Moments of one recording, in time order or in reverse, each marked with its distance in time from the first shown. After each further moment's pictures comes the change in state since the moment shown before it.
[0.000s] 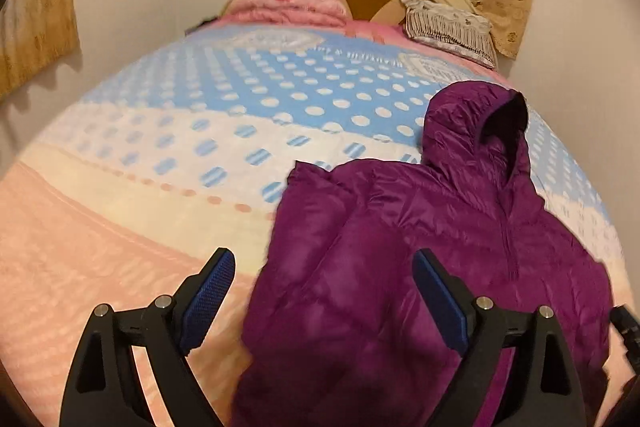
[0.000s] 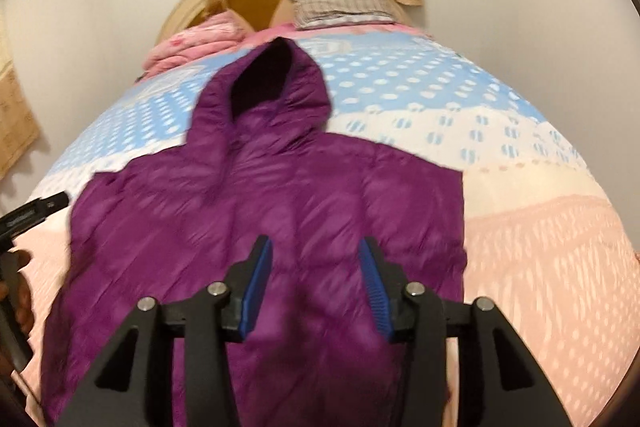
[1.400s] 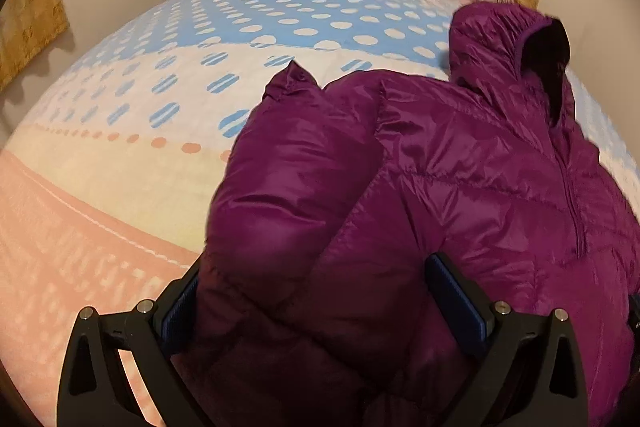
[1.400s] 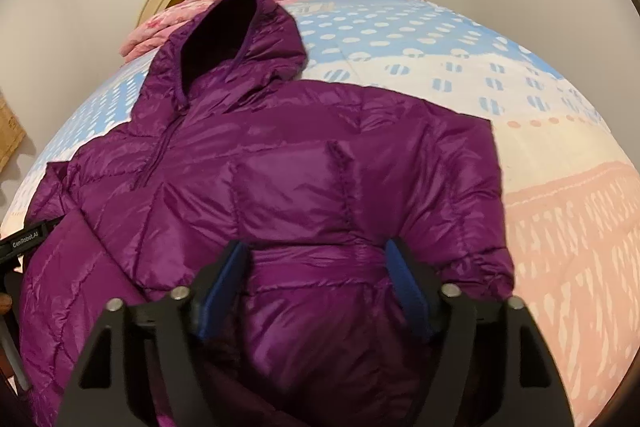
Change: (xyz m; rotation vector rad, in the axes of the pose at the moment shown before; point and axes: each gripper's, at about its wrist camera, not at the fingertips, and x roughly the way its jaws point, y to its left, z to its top) left arm 0.069 -0.016 -0.032 0.072 0.154 0.112; right arm 0.058 -0.024 -0.018 -0.024 0.099 0.066
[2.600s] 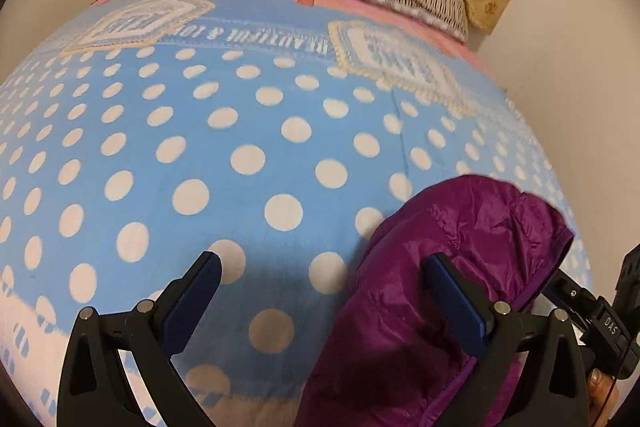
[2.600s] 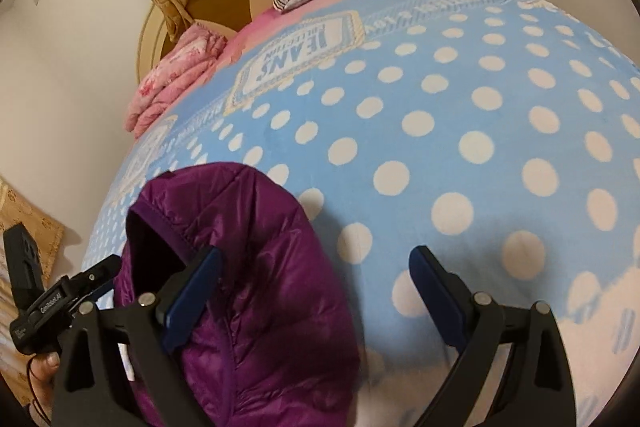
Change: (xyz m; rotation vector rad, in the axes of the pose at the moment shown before) left arm 0.119 -0.121 0.257 0.007 0.026 -0.309; right arm 0.176 -0.051 0.255 0.236 0.039 0.236
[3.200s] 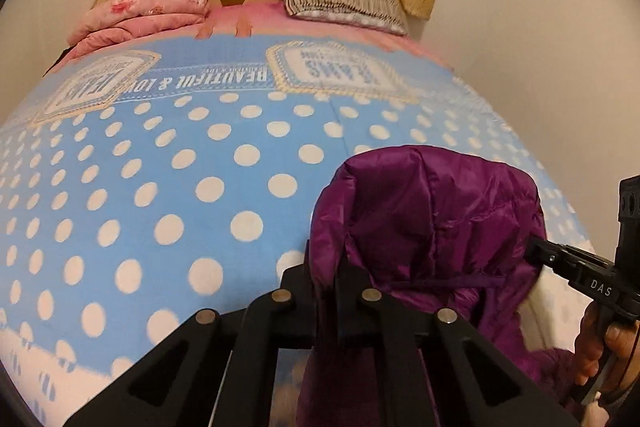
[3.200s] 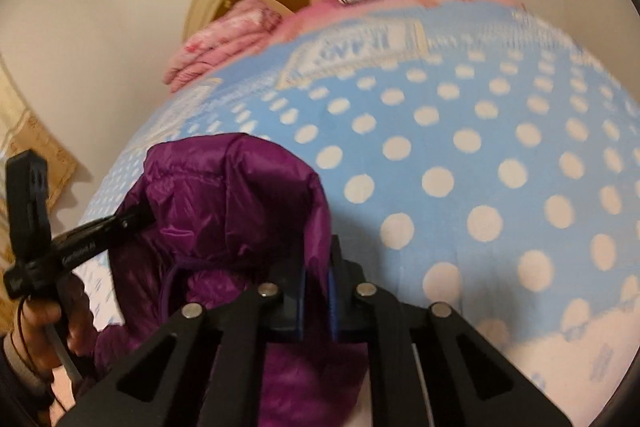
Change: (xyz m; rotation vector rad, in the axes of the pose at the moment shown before) left arm -0.053 -0.020 -0.019 0.222 -0.094 -0.099; right arm -0.054 0.037 -0.024 -0.269 -0.024 0.071
